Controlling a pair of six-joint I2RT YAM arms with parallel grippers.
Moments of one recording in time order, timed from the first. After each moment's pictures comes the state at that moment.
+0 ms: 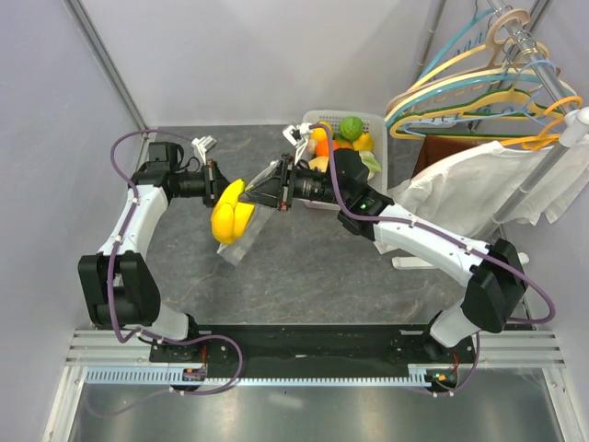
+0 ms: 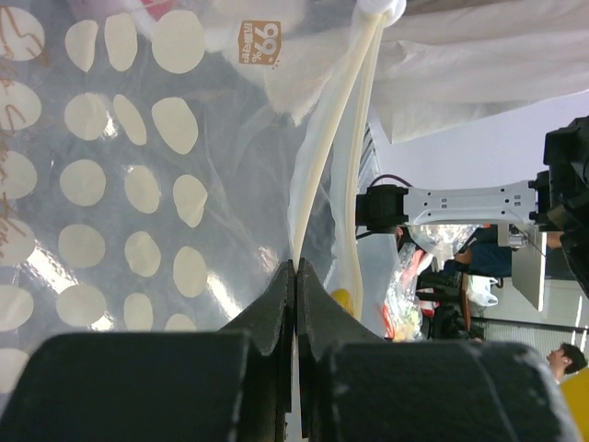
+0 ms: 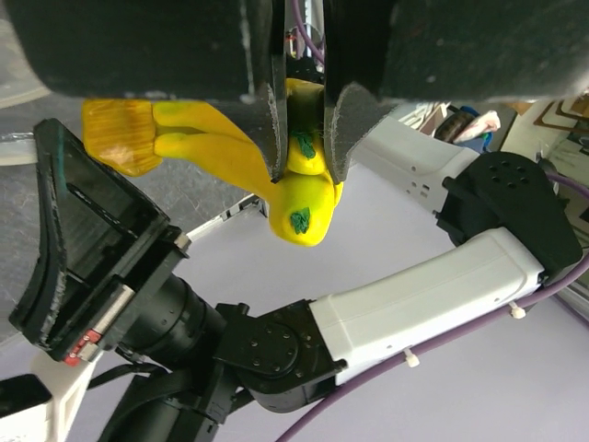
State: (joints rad) left arm 0.04 1.49 1.21 -0.67 1.18 -0.19; right arm 0.83 1.55 1.30 0.40 -0.58 0.73
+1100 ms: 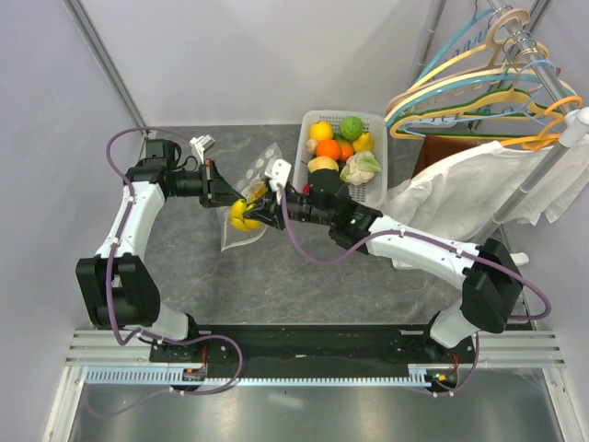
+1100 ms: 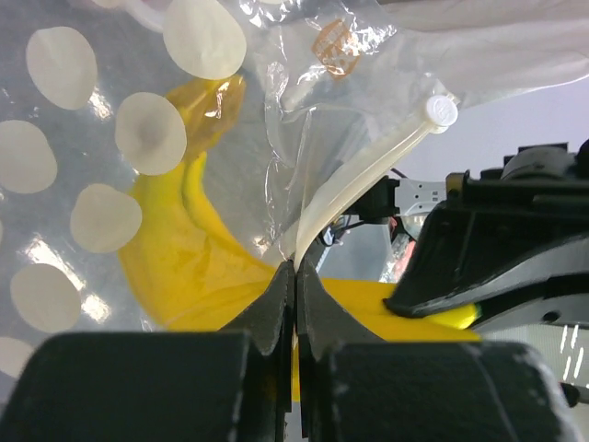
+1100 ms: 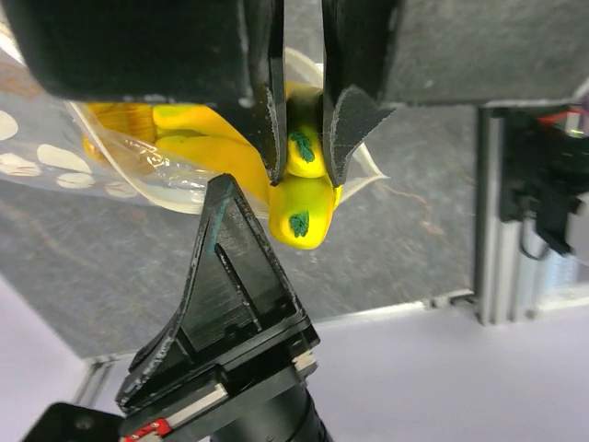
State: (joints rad) left arm 0.05 1.49 1.27 -0.82 1.17 -0.13; right arm 0.91 1.56 1.22 0.25 -0.39 -0.02
